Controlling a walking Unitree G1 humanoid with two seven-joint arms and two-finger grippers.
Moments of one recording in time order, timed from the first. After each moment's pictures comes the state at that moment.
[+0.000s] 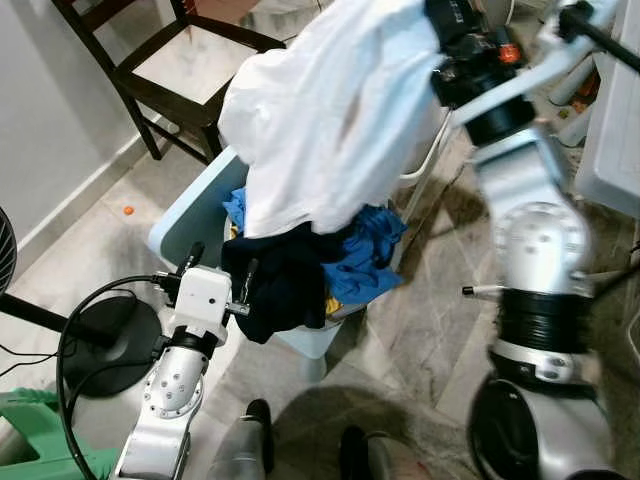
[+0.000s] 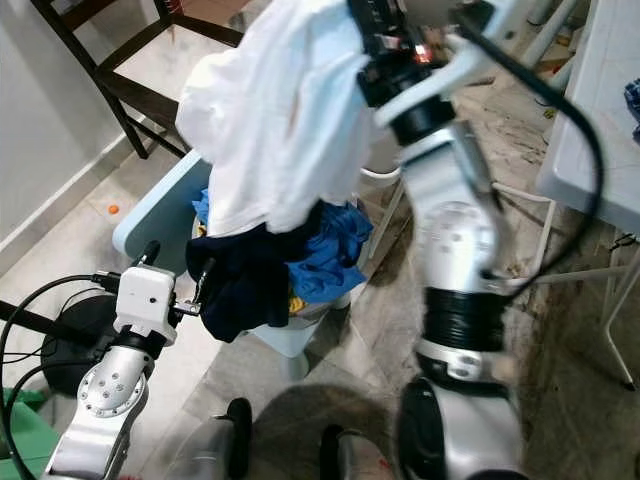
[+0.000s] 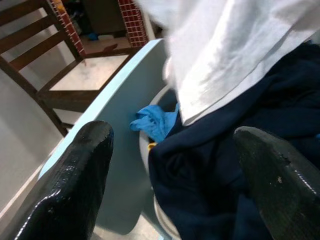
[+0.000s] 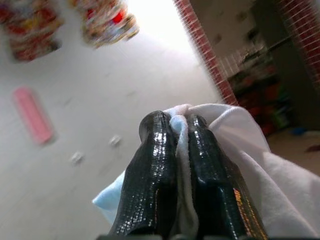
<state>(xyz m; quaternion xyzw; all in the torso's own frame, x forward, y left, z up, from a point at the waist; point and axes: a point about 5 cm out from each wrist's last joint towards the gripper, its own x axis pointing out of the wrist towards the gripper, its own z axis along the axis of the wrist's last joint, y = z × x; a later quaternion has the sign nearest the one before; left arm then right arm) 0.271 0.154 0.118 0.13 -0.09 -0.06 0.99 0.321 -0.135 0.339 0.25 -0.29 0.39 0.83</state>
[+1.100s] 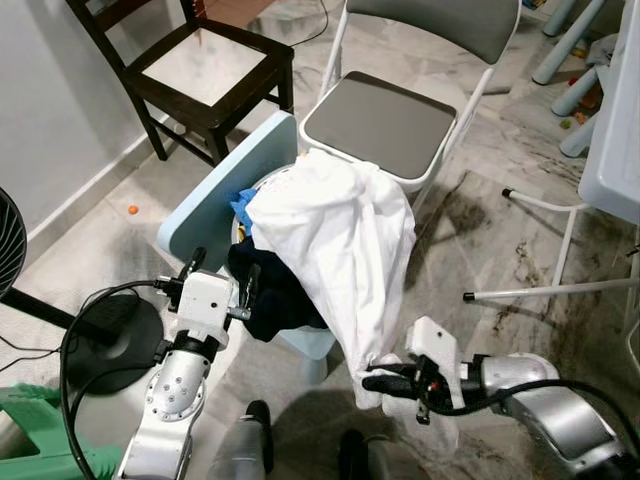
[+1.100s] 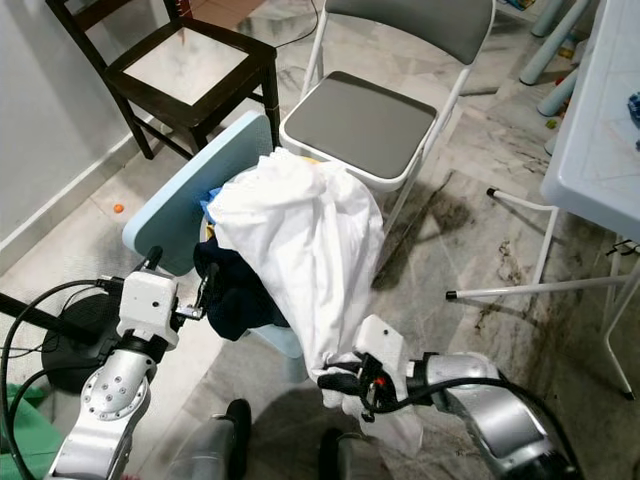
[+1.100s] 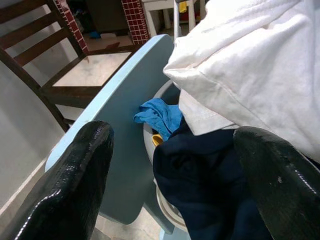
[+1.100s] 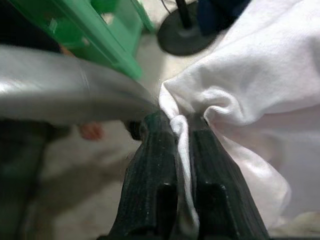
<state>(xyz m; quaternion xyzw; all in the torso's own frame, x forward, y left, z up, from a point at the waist) 0.270 0.152 0.113 0.14 -0.08 -0.06 0.99 0.258 -0.150 0.074 -0.16 0.21 0.55 0.79</state>
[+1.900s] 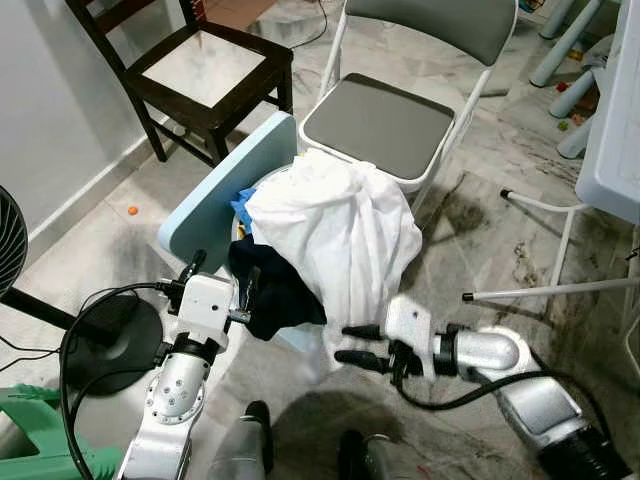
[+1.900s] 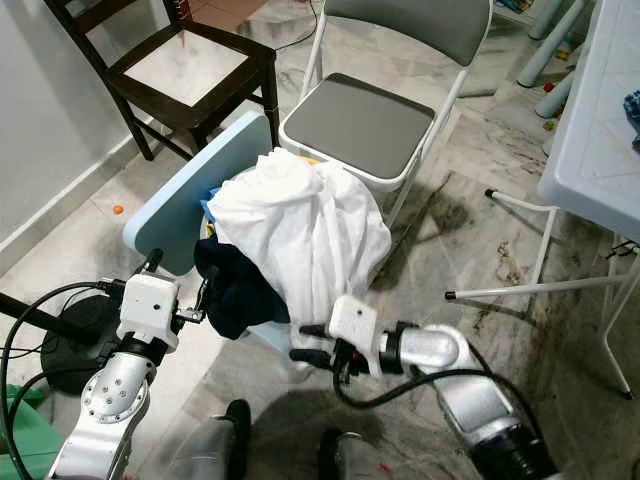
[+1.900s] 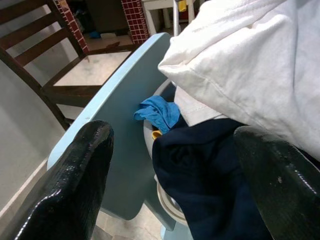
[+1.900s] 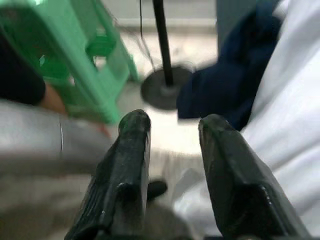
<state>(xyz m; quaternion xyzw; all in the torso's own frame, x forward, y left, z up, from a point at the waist) 0.268 0.153 0.111 0.14 -0.08 -0.06 0.99 0.279 -0.120 0.126 -0.15 0.06 0.59 0.79</state>
